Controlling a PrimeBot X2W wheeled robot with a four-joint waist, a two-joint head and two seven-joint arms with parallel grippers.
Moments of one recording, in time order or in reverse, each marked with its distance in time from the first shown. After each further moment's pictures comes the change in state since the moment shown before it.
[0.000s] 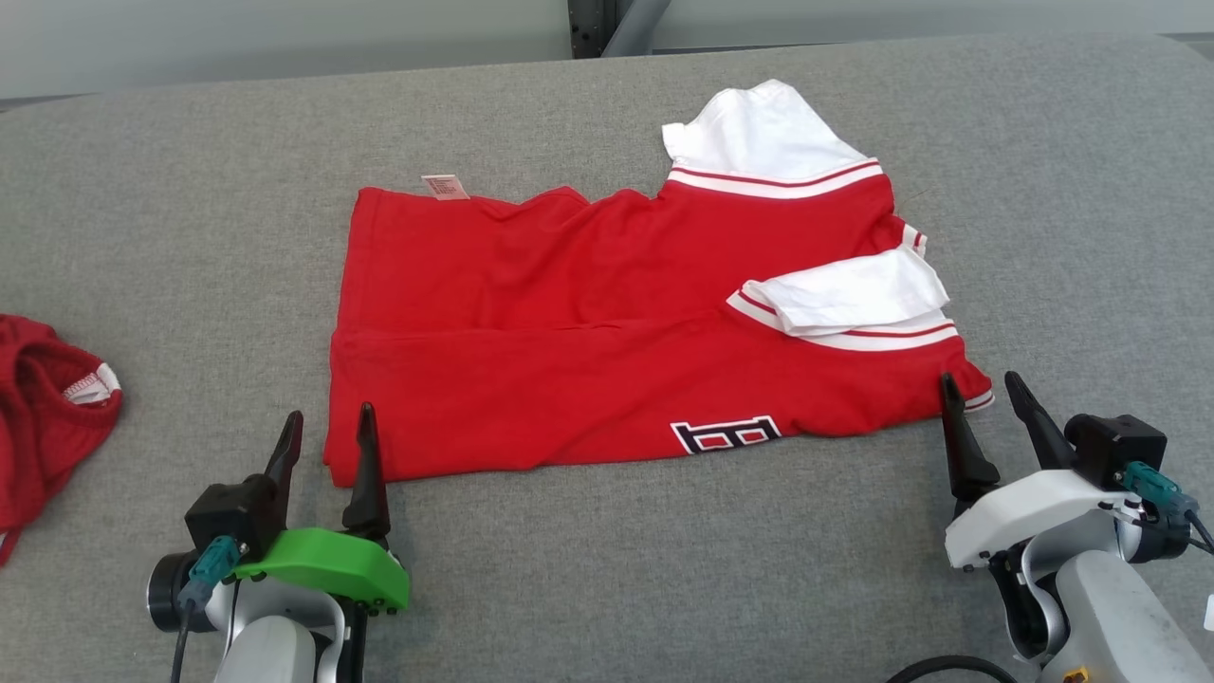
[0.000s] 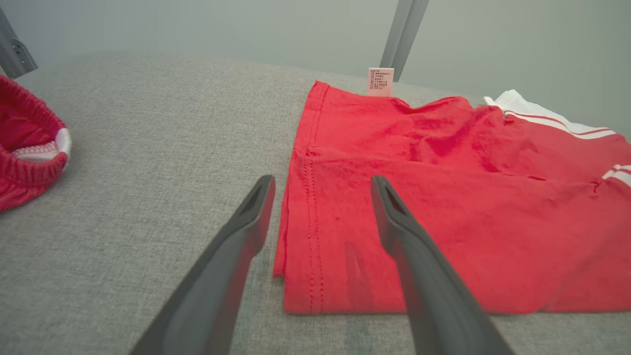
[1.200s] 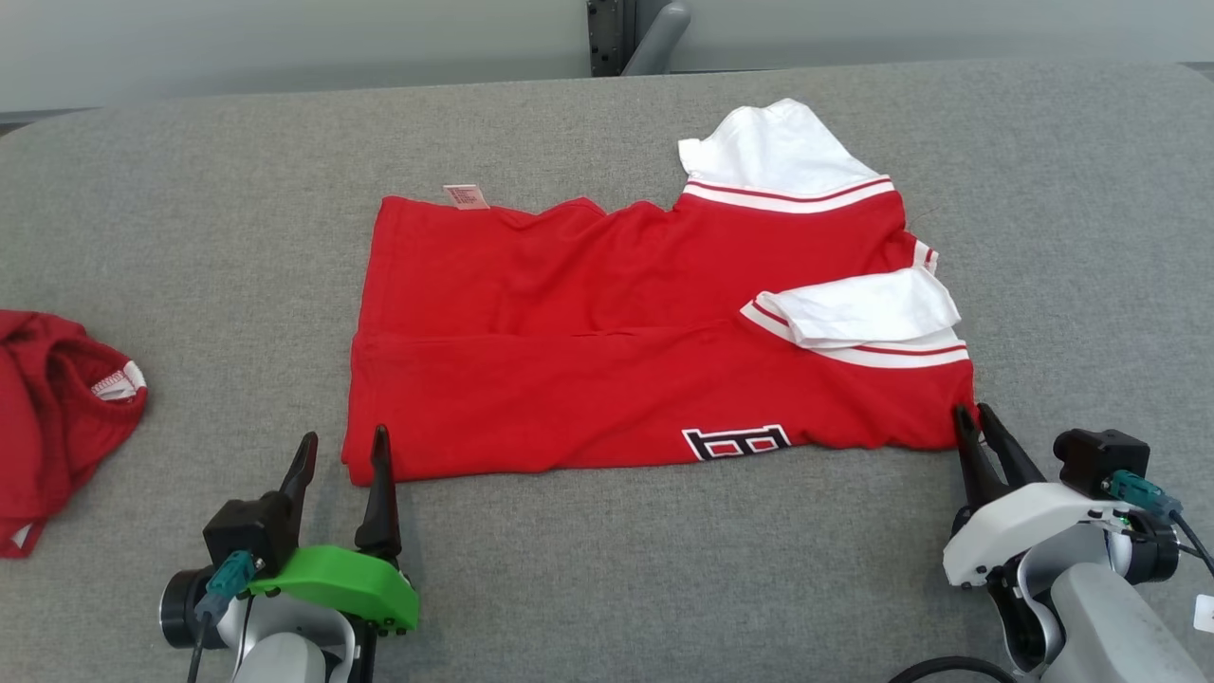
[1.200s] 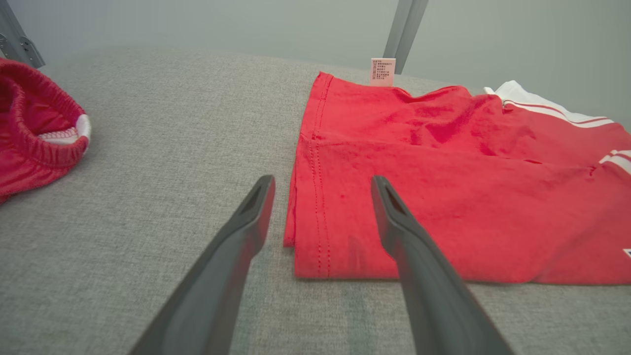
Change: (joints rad) left arm 0.024 0.000 -0.021 0.017 0.007 0.000 0.000; right arm -0.036 -0.022 0.052 0.137 0.069 0.000 0.000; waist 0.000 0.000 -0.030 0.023
